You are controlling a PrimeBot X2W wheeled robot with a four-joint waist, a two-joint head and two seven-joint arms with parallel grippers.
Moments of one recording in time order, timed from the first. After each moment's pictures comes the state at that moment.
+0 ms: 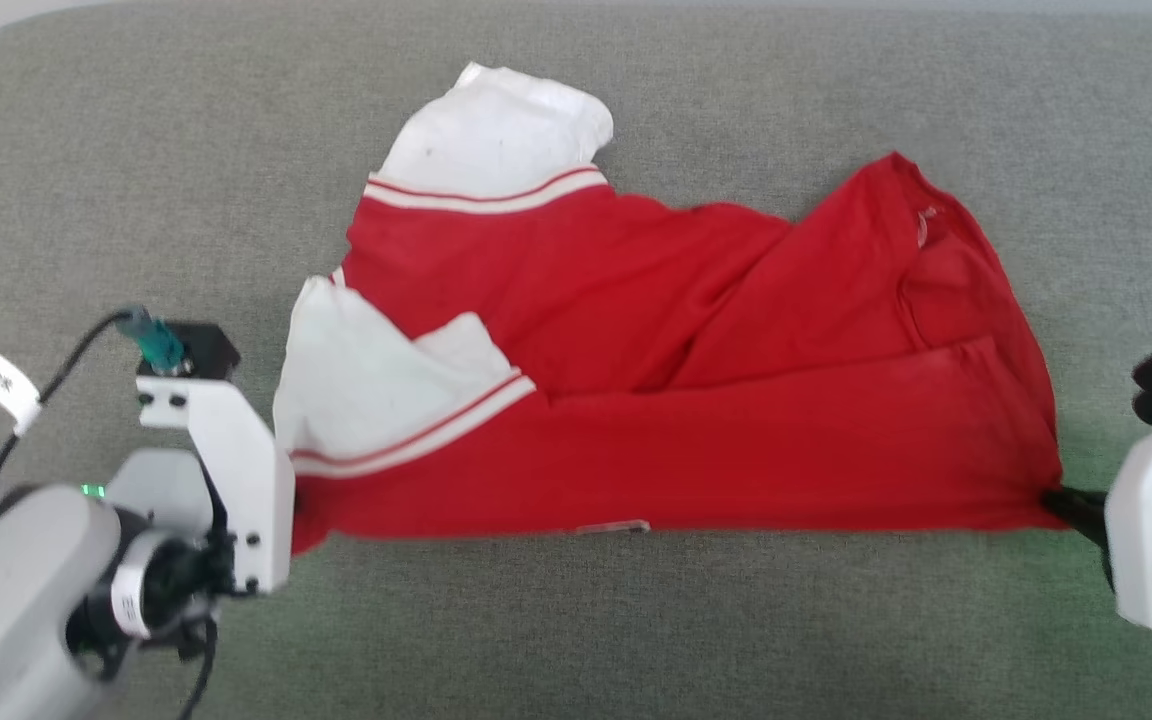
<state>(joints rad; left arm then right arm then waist) -0.54 0.79 -0.72 -0.02 -1.03 0.40 0.85 -0.19 -0.51 0.01 -0.09 0.64 0.13 1.05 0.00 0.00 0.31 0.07</state>
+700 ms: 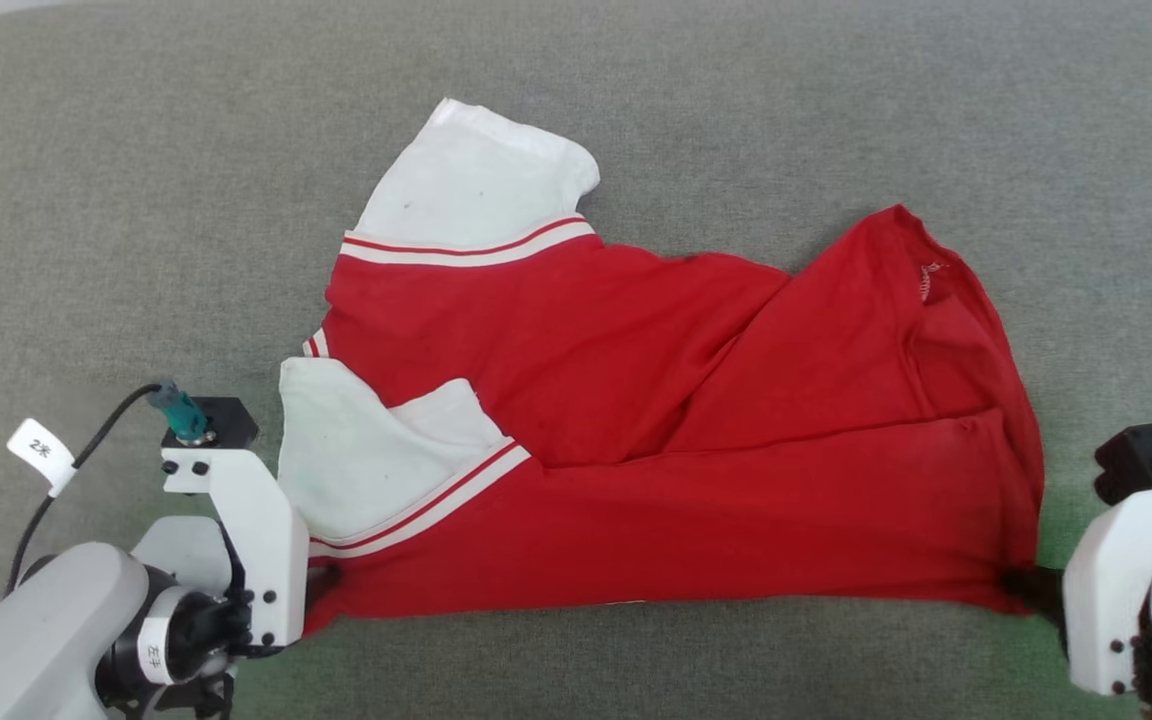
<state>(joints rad) -0.45 0.77 -0.74 0.03 -1.04 0.41 0.84 -0.07 -0.41 -0.01 -0.04 0.60 0.13 1.02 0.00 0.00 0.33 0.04</state>
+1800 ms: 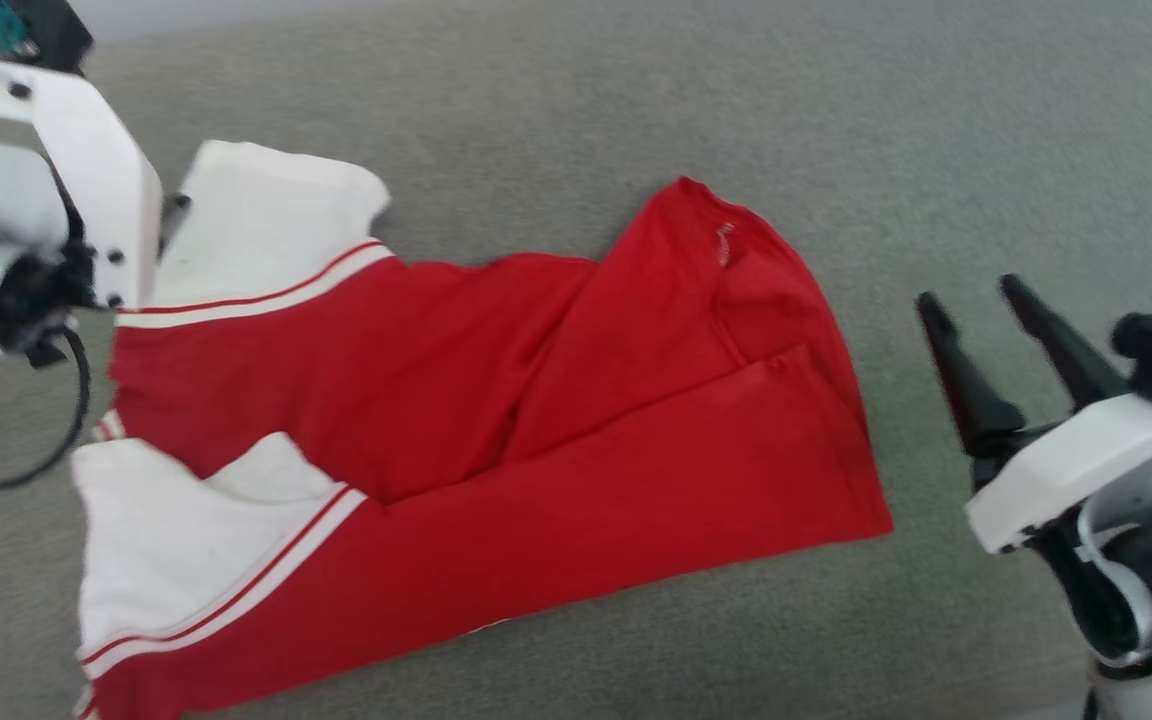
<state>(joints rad) -0.99 0.77 -0.72 0.32 -0.86 0.15 0.83 -0.22 -0.21 0.02 -0.14 0.39 0.13 0.31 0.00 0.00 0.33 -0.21</state>
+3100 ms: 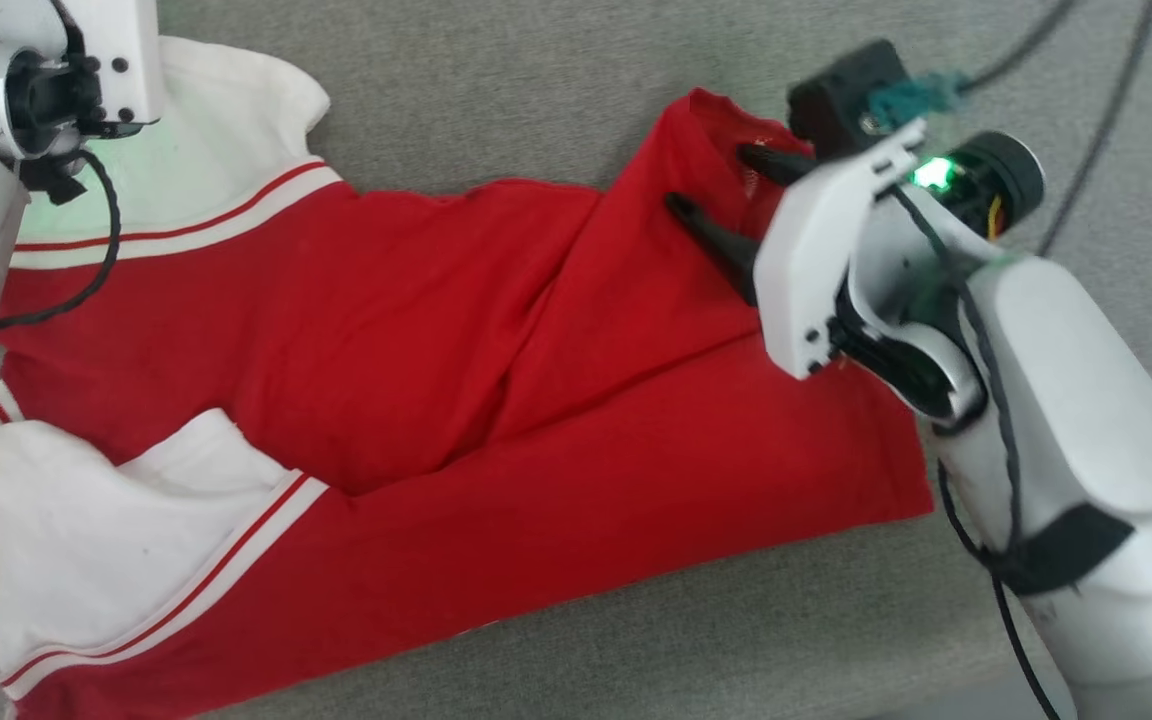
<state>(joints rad) -1.35 0.50 -0.76 0.92 -0.83 0.04 0.78 -0.79 -0.19 0.42 0.21 0.47 0.13 0.62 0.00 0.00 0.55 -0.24</state>
